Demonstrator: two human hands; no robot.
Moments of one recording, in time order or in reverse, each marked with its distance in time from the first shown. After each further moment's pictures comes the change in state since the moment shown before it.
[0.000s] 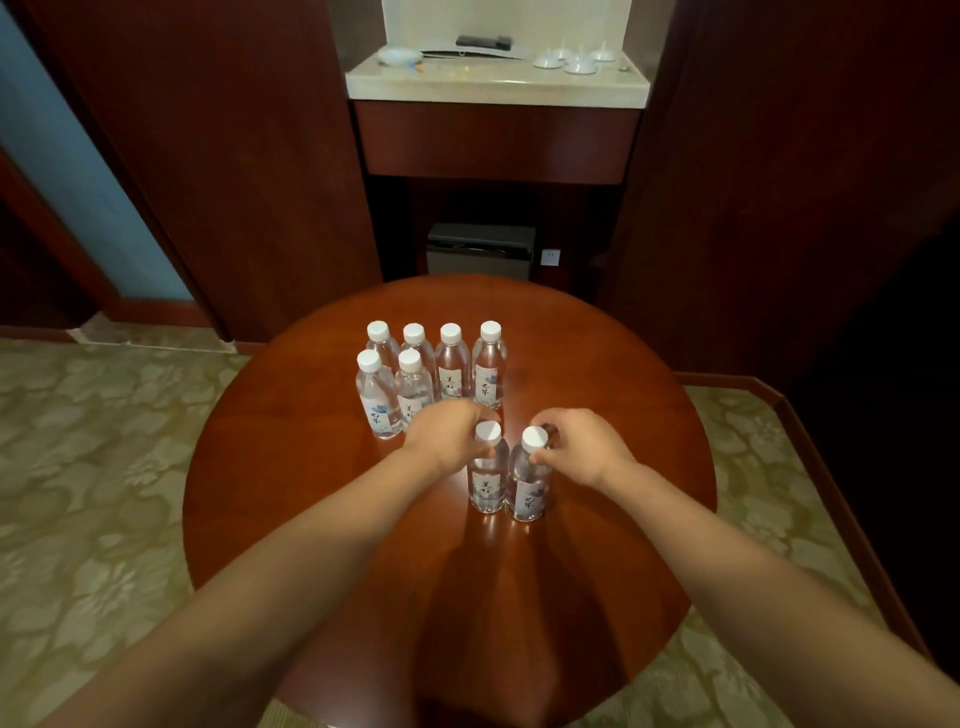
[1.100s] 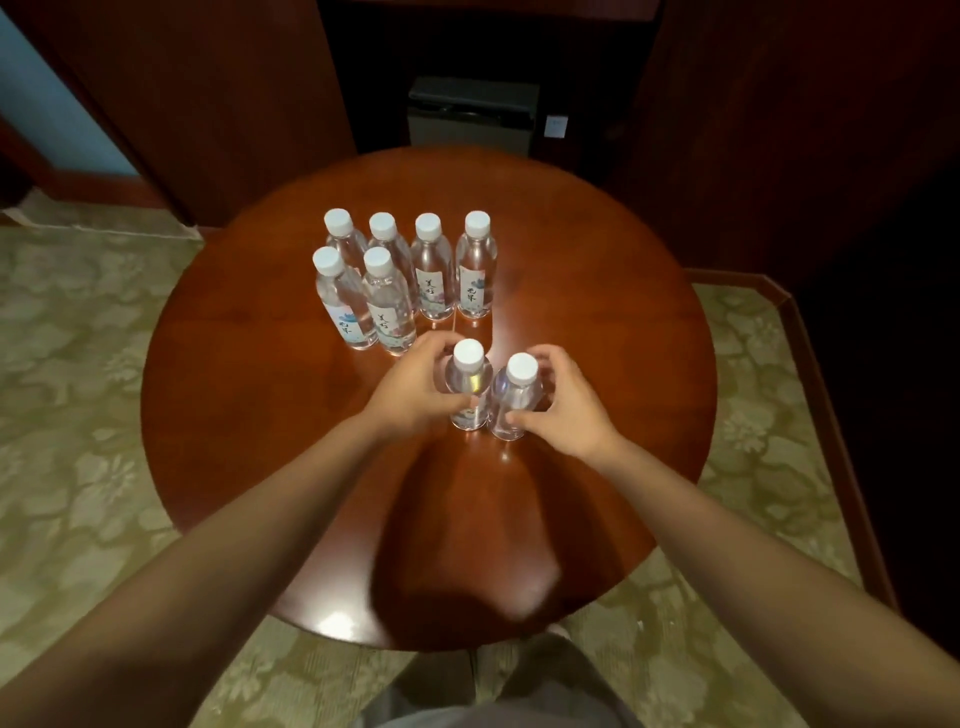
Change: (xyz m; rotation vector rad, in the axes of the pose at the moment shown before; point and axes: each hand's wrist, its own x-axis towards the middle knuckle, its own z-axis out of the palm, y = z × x) left_hand -0.013 -0.026 0.051 -0.616 0.015 -0.086; right_hand -0.011 0.029 0.058 0.494 0.034 0.129
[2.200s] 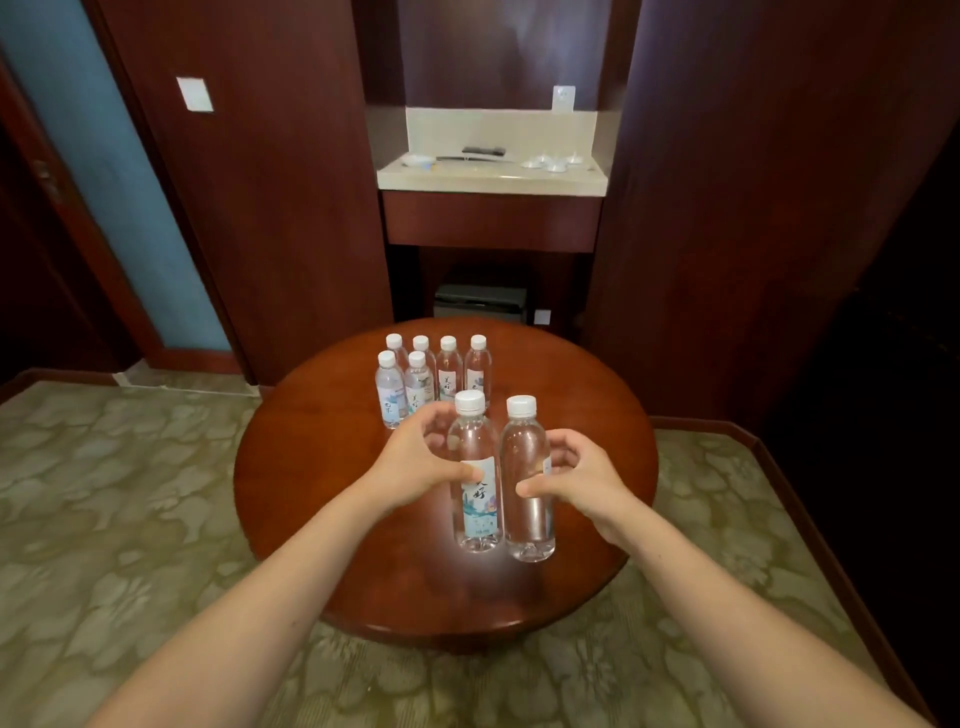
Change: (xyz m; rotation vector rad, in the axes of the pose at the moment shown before) left_hand -0.208 0.119 -0.014 -0.285 0.159 0.058; right_hand -0.205 -0.054 -0.047 0.410 0.025 -0.048
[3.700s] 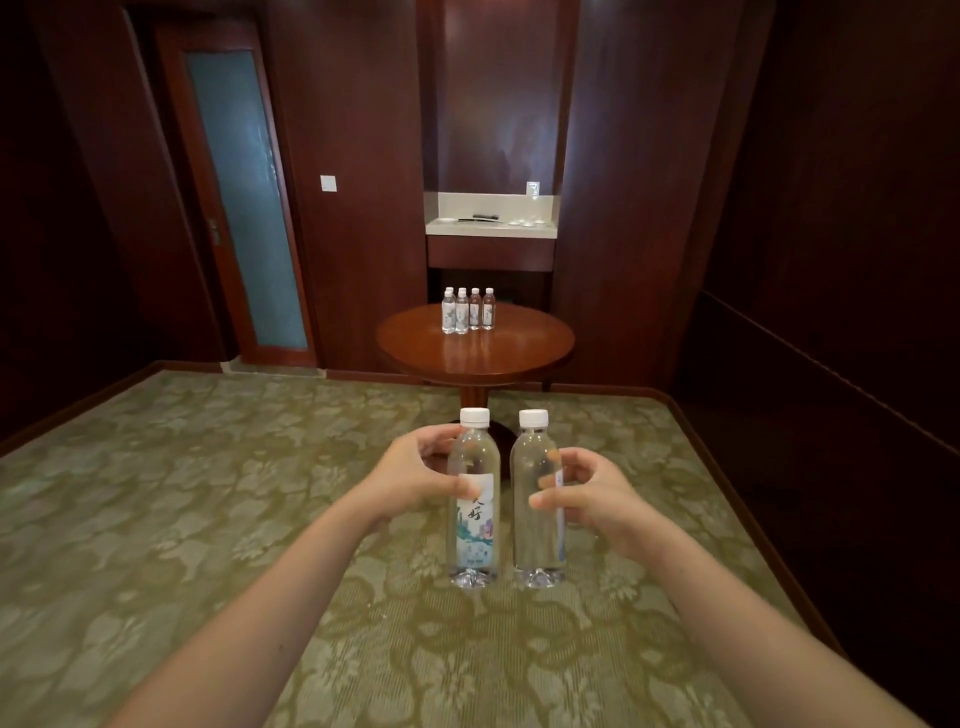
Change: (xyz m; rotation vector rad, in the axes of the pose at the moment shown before) left_hand -0.979 0.087 0.036 -0.047 -0.080 0.088; right_hand -0.982 0.048 0.143 0.046 0.008 -0.037
